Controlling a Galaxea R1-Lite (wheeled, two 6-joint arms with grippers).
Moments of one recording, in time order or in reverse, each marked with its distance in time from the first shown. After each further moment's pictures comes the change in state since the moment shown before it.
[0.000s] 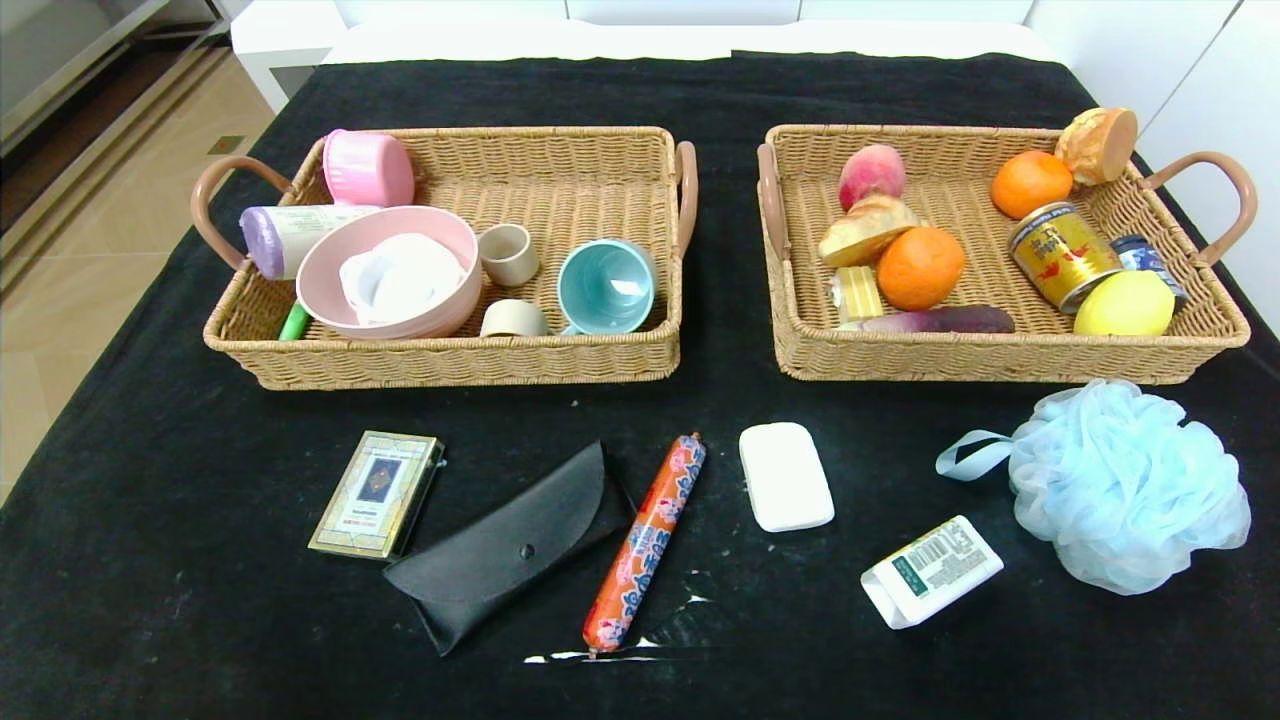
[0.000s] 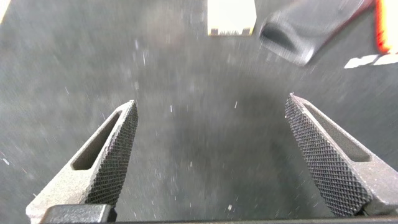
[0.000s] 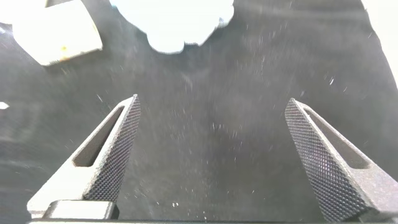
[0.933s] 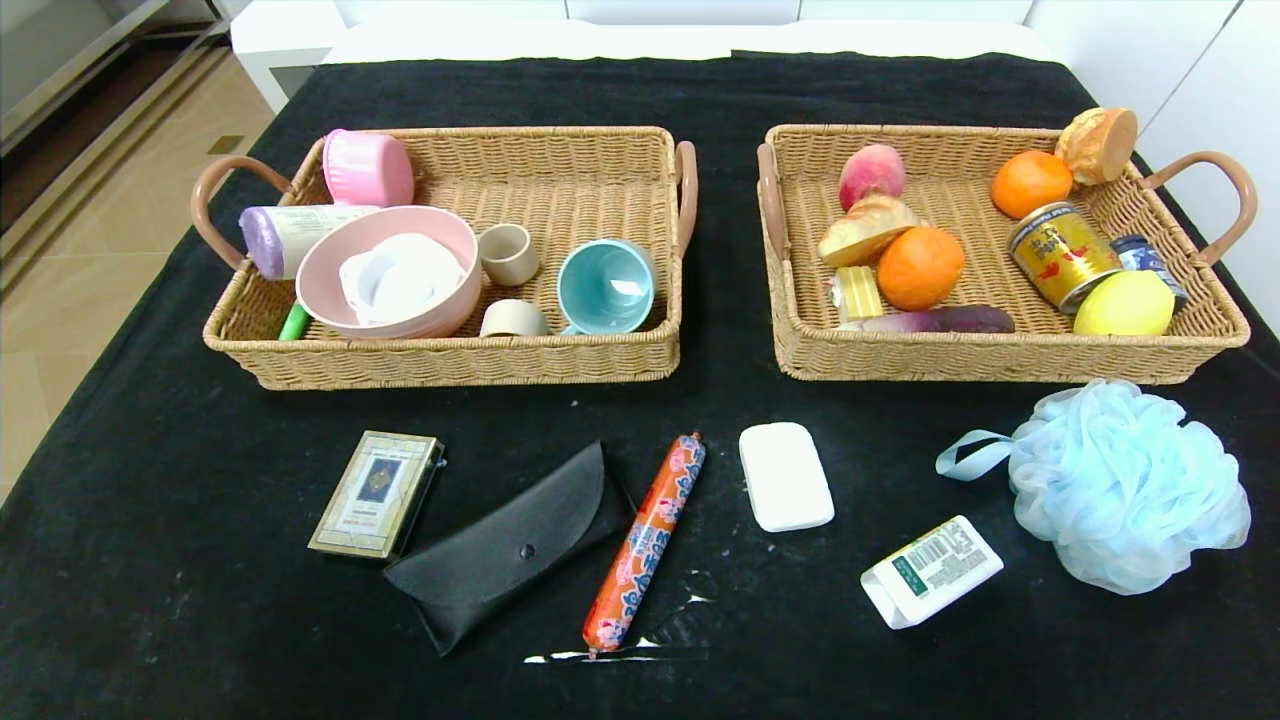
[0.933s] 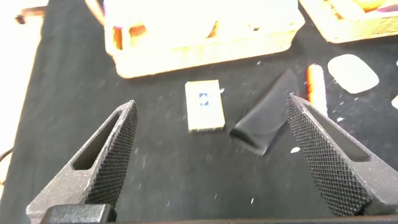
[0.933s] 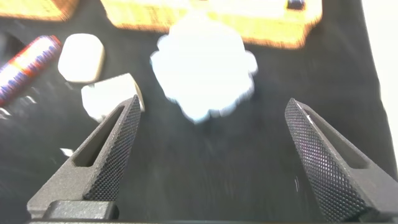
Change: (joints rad) left arm -0.110 0.398 -0.507 0.041 -0.021 0.009; right arm 0.017 0.420 -0.451 0.079 0.125 -0.003
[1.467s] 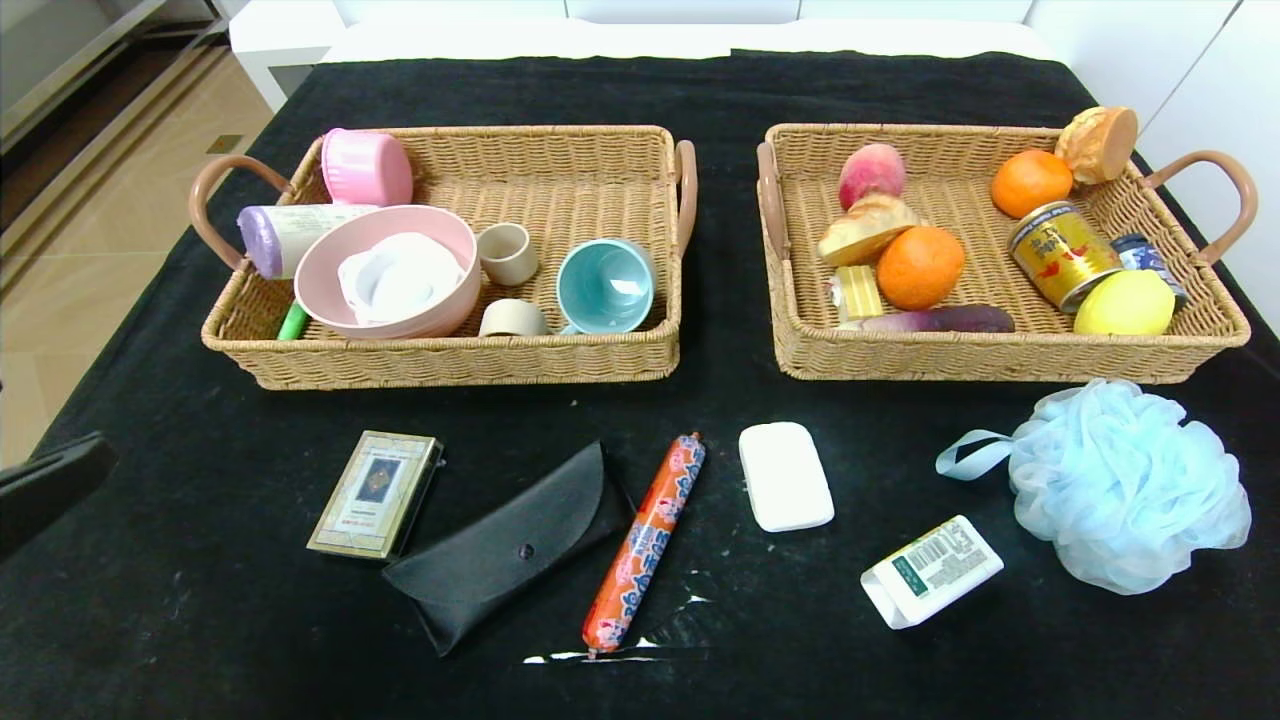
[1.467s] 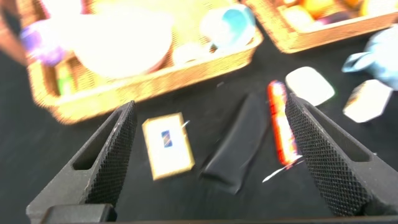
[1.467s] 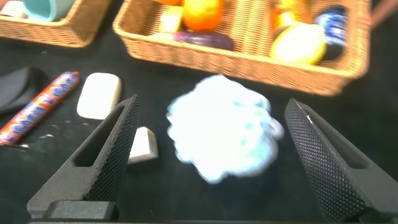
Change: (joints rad) left arm -0.088 0.343 -0.156 -0.128 -0.134 0.003; right arm 0.056 0.377 -0.189 -0.148 0.060 0.003
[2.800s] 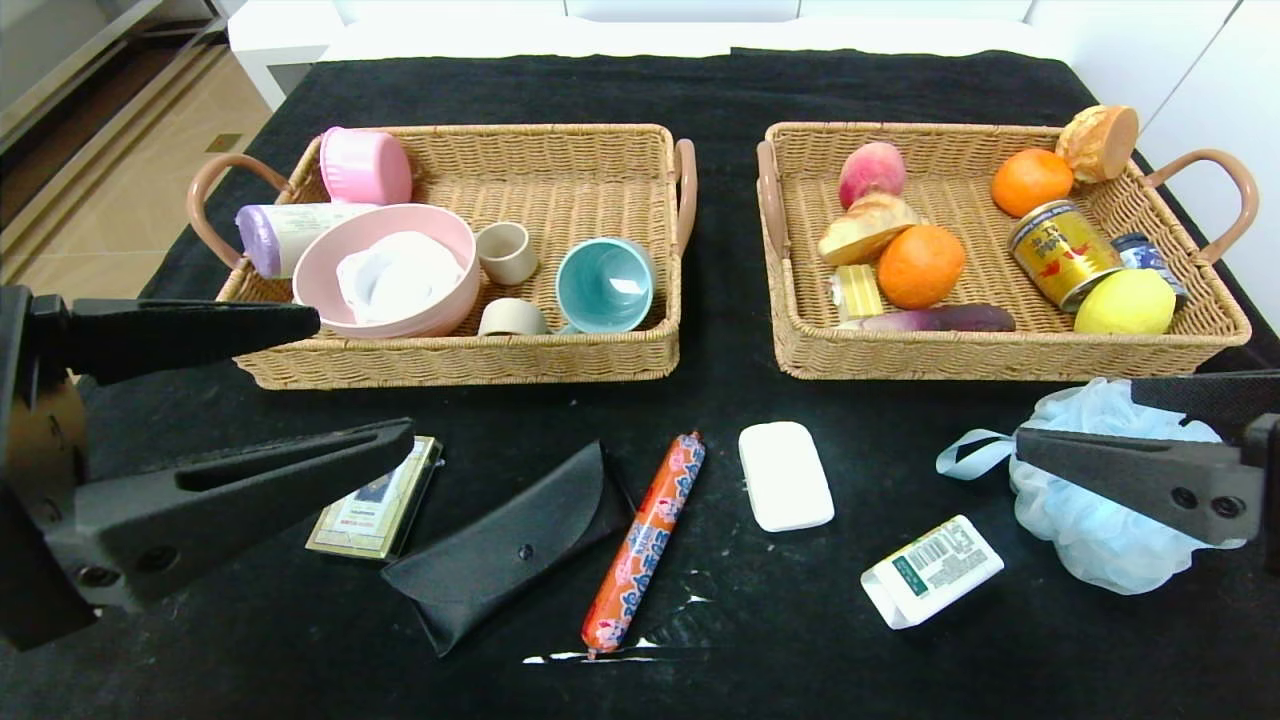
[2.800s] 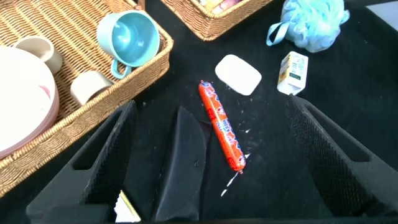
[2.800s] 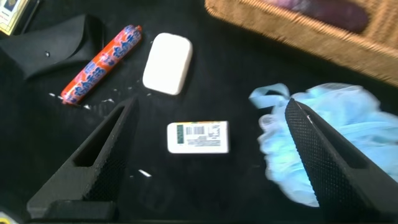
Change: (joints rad) left arm -0.314 0.306 -0.222 0.073 -0.050 0.113; right arm 0.665 0.397 -0.391 0.350 -0.450 0.137
